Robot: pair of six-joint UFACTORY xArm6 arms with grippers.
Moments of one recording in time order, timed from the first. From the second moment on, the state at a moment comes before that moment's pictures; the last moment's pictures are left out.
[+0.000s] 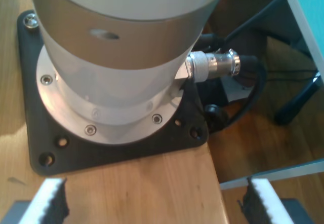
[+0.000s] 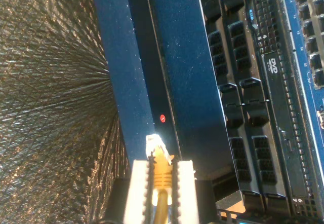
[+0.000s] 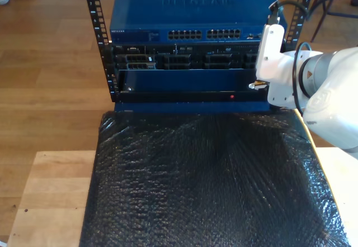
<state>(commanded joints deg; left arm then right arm) 73.9 -29.5 -17.7 6.0 84.5 -190.9 14.5 -17.0 -37.2 40.9 12.7 -106.2</state>
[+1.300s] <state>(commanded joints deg) 80.4 -30.1 -5.8 1.1 60.2 -180.7 15.6 -18.9 -32.4 39.2 4.6 -106.3</state>
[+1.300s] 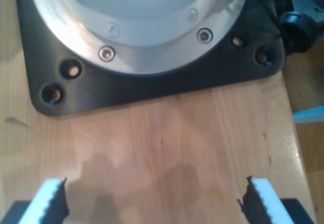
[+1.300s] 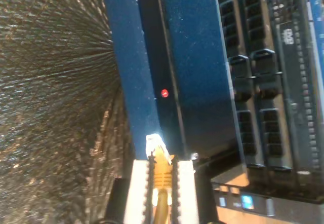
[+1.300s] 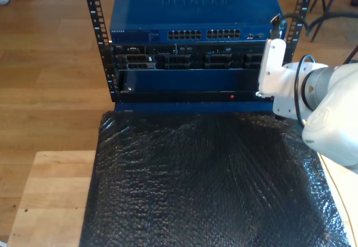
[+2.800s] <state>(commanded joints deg) 80.4 -30.1 -5.8 1.1 60.2 -180.7 19.9 -5.8 -35.7 38.8 -16.1 -106.5</state>
